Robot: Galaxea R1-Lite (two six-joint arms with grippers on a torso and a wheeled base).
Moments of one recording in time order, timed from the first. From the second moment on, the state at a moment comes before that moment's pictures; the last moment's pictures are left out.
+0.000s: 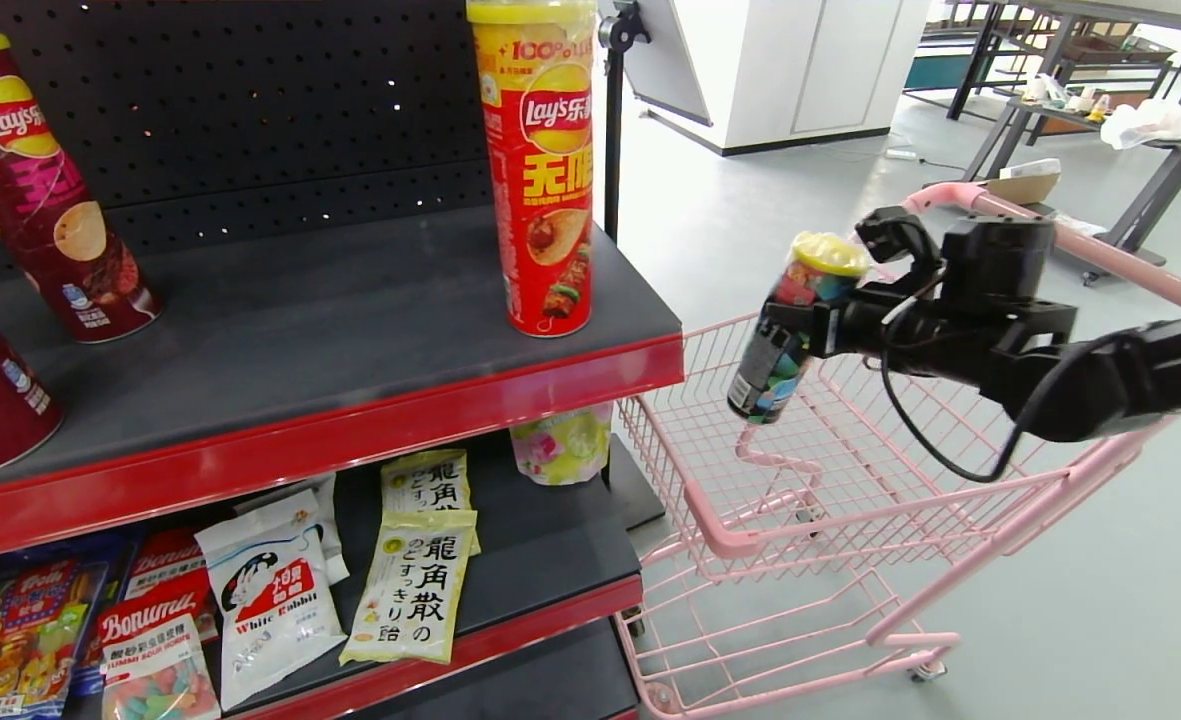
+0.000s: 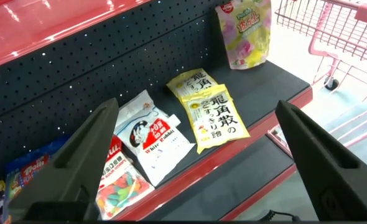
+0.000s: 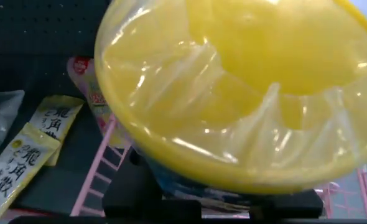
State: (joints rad) left arm -0.36 0.04 -0.08 0.10 0.18 0.20; right arm 0.18 1.95 -1.13 -0.64 0.30 -0.04
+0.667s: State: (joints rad) left arm -0.36 0.15 -0.13 0.10 0.18 0.21; right arm 0.15 1.04 -0.68 -0.01 0.40 -0.04
